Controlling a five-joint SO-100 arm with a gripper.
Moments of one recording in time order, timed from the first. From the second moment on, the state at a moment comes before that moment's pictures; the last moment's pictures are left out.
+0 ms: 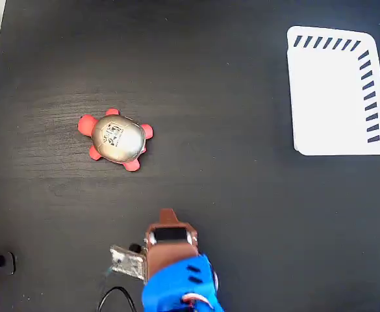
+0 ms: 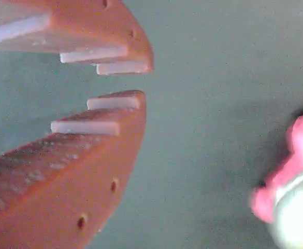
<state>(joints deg) -9.0 169.4 163.7 65.2 10.5</state>
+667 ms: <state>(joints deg) -15.1 118.7 124.1 71.4 29.4</state>
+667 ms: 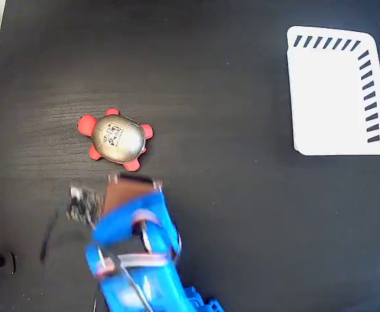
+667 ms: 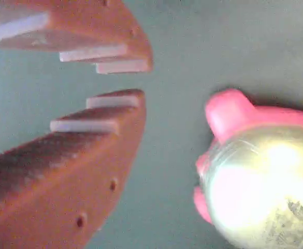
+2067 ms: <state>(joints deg) -17.5 75.1 94.8 72.6 34.6</state>
